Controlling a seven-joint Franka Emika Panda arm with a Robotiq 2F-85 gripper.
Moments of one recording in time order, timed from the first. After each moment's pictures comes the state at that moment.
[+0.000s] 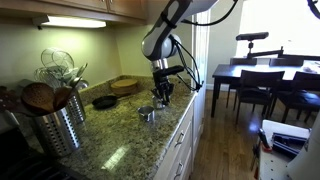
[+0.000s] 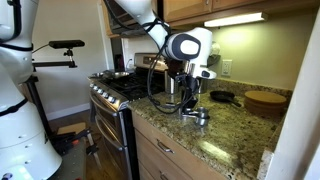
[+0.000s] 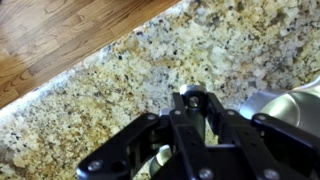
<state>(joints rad) -0.06 0.42 -0.07 -1.93 0.05 2.18 0.17</state>
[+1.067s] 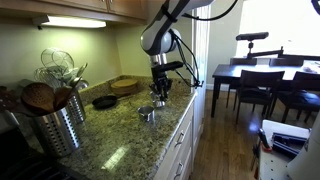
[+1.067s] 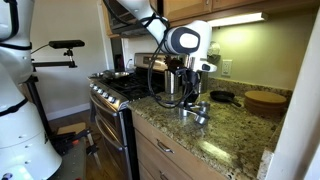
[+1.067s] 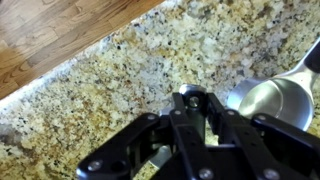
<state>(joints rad) -0.06 0.38 -0.07 -1.92 0.04 2.18 0.17</state>
